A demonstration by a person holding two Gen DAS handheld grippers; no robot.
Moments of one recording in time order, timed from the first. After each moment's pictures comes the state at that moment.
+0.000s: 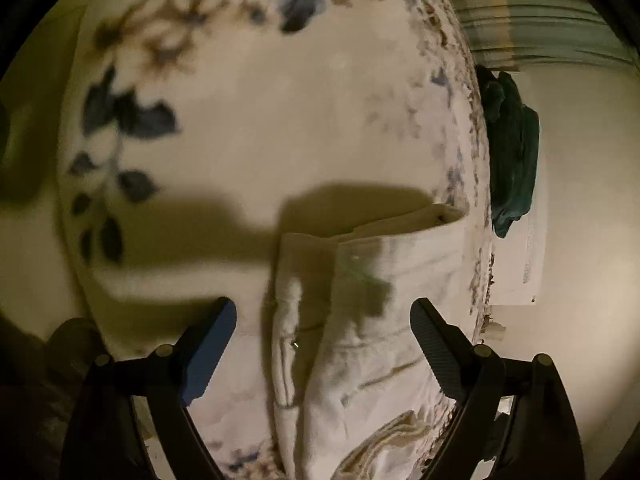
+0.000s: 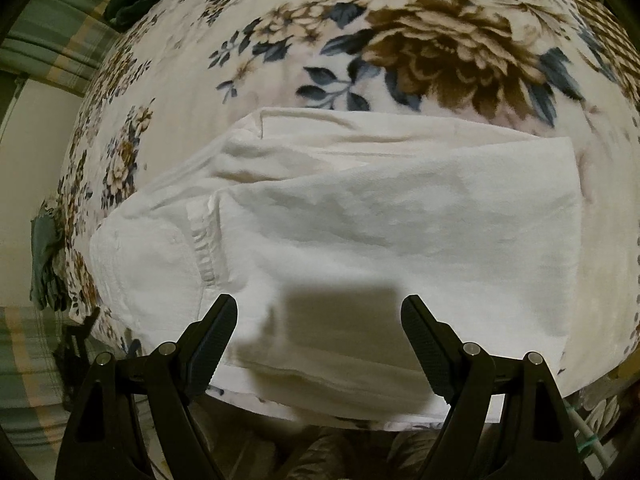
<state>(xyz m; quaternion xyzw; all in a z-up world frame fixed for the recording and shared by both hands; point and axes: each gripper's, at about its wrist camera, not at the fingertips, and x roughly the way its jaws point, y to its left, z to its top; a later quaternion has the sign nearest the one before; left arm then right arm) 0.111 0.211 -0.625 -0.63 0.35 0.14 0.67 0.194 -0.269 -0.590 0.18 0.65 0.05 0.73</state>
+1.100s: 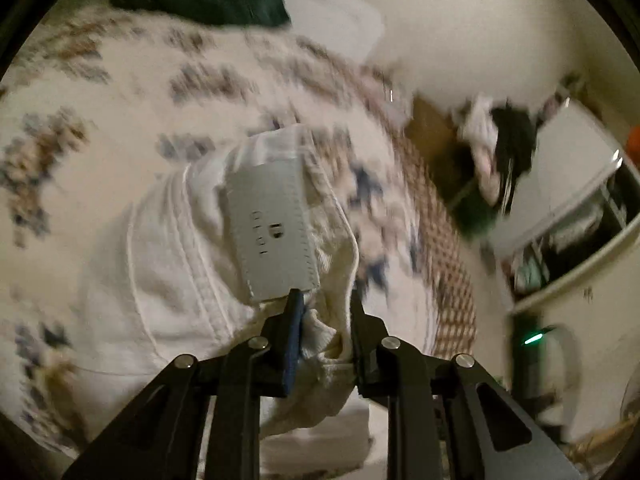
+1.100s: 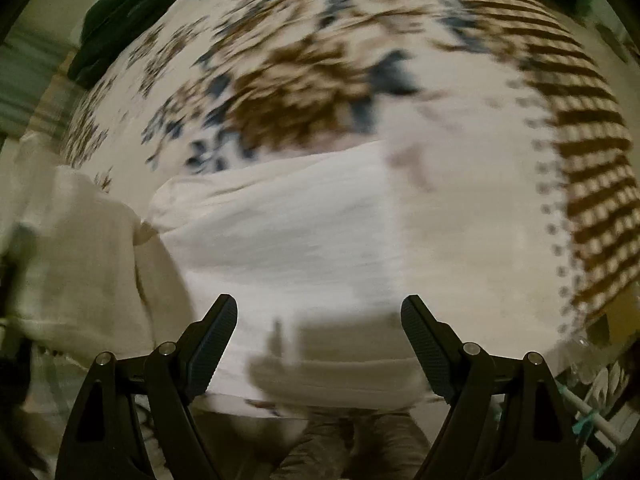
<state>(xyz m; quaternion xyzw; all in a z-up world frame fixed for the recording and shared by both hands) 0.224 -0.187 -0.448 -0.19 0.47 -0.21 0.84 0.138 -0.416 -0.562 0.22 0.61 -0.05 0.75</state>
